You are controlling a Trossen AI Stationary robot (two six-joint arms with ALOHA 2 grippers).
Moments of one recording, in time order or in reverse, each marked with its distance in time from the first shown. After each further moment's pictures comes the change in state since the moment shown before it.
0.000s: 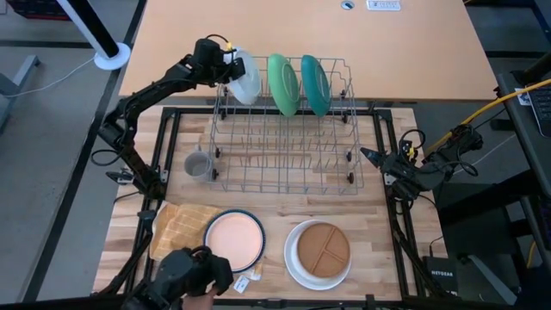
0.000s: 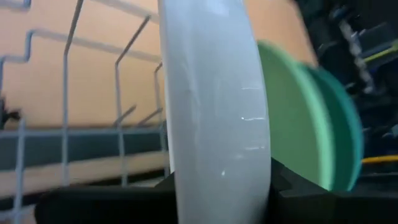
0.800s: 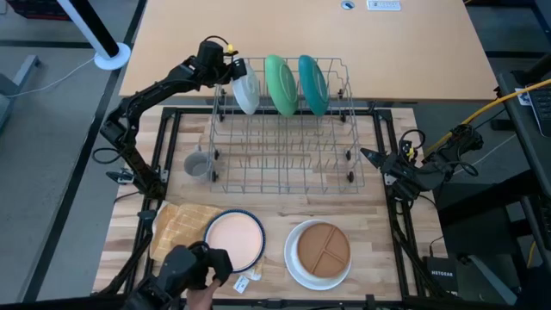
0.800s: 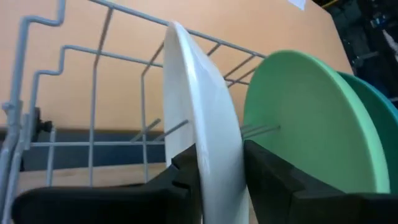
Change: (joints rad) left arm -0.002 0.029 0.003 -0.035 -0.155 0.005; right arm 0.000 0.002 0.000 0.001 -0.004 0.000
